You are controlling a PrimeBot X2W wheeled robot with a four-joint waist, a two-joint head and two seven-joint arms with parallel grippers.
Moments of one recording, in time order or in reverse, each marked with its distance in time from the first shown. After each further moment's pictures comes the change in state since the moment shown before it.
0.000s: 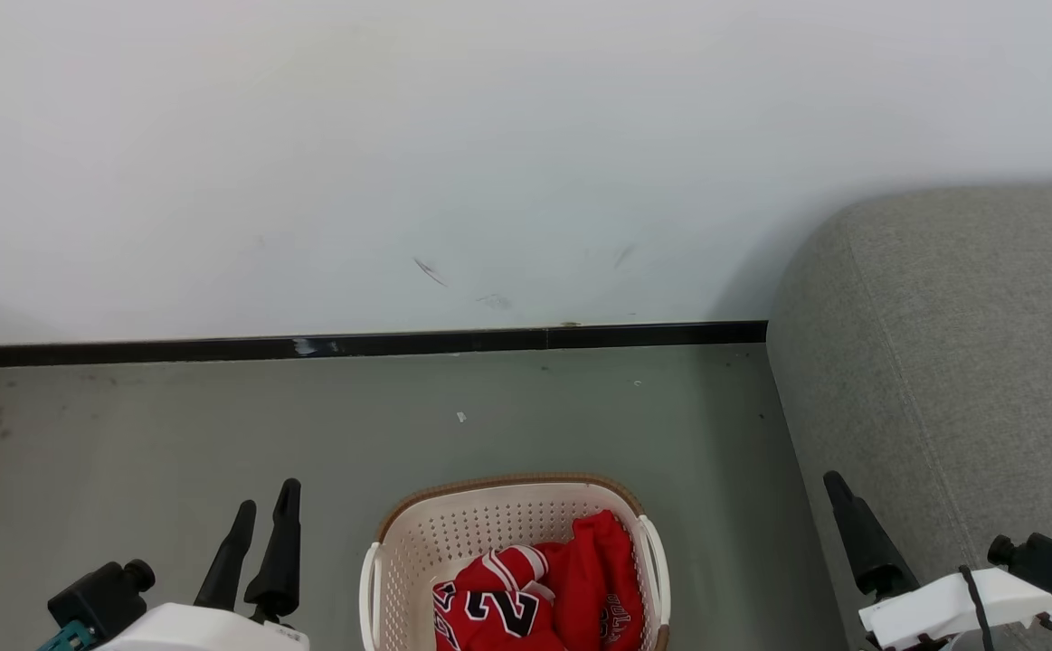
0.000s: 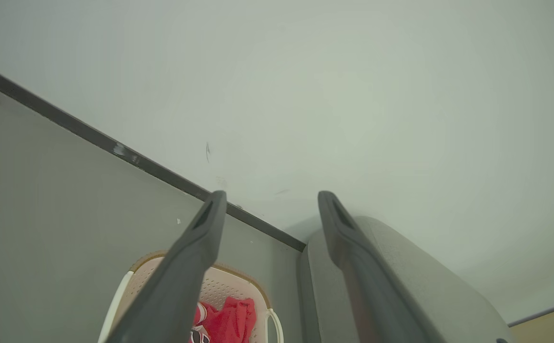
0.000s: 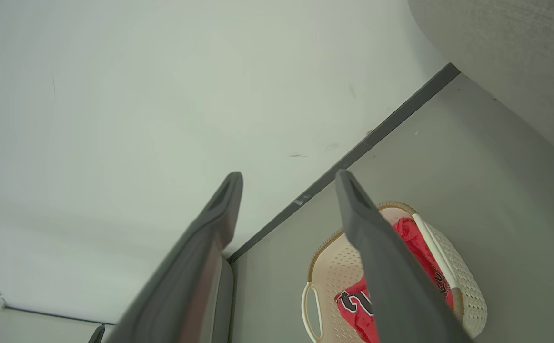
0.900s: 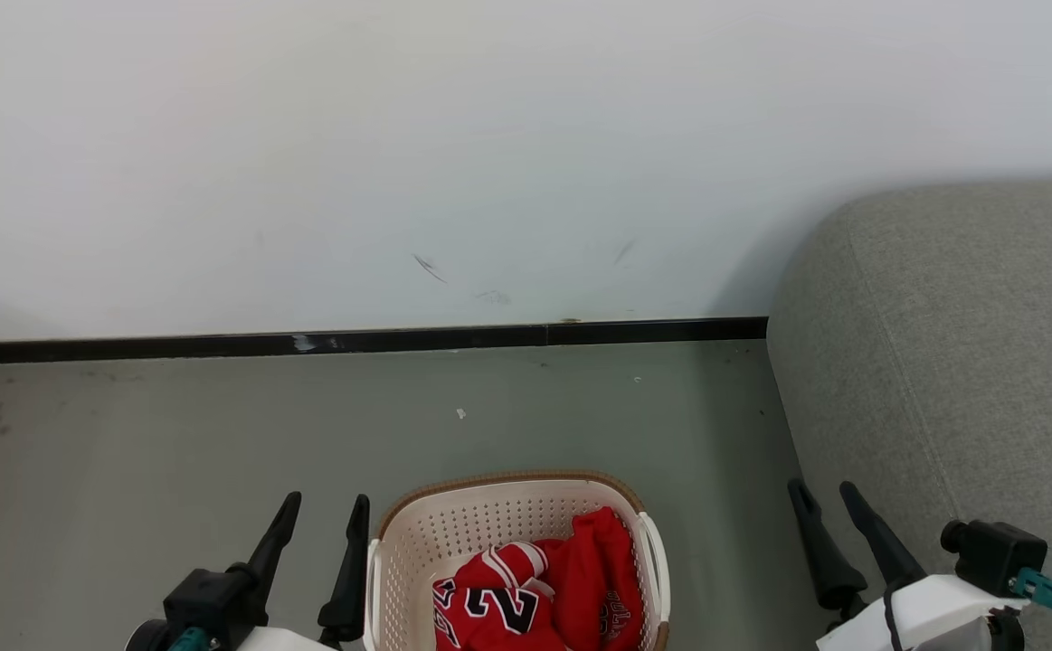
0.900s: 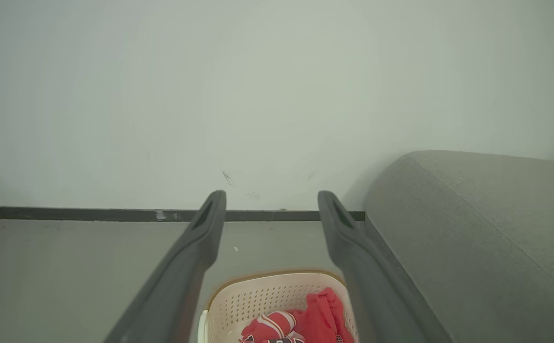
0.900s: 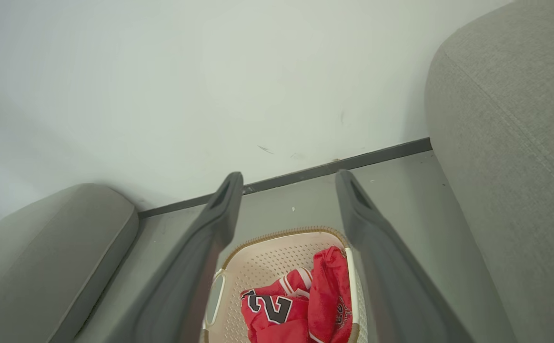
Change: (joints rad) left arm 0.015 0.020 -0.132 -0.053 0.521 0.094 -0.097; right arm 0.009 0.033 -0.013 -0.031 -0.568 0.001 -0.061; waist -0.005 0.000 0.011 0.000
